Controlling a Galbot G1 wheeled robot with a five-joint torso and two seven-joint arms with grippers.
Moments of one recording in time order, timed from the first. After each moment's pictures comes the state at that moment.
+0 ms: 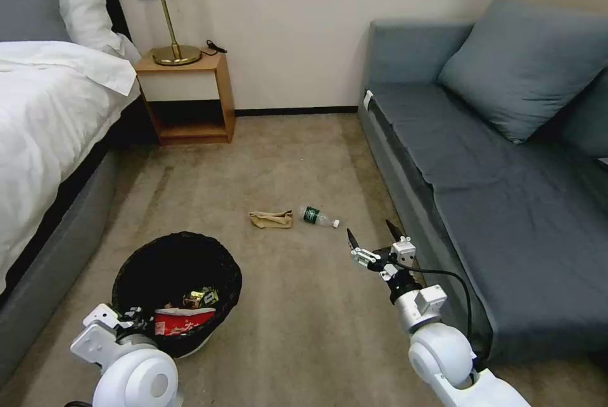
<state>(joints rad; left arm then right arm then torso) 1.56 -1.53 -0.64 -2.27 -0.73 0.38 -0.96 -1.29 1.10 0.19 1.89 0.35 0.15 0.15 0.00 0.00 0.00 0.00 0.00</state>
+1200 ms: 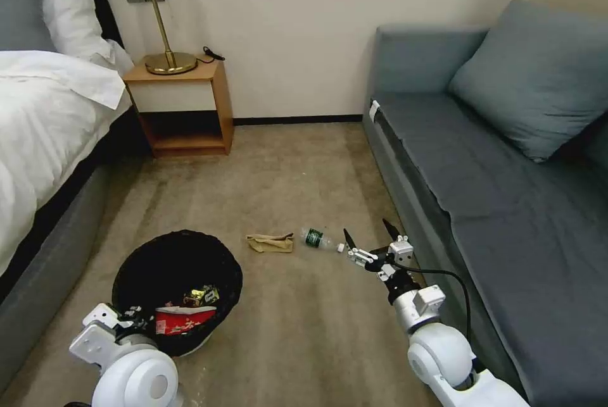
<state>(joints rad) 1.56 -1.53 -0.64 -2.28 -0.73 0.38 -0.96 -1.29 1.11 0.18 1.90 0.34 0.14 0.14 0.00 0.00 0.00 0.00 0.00</state>
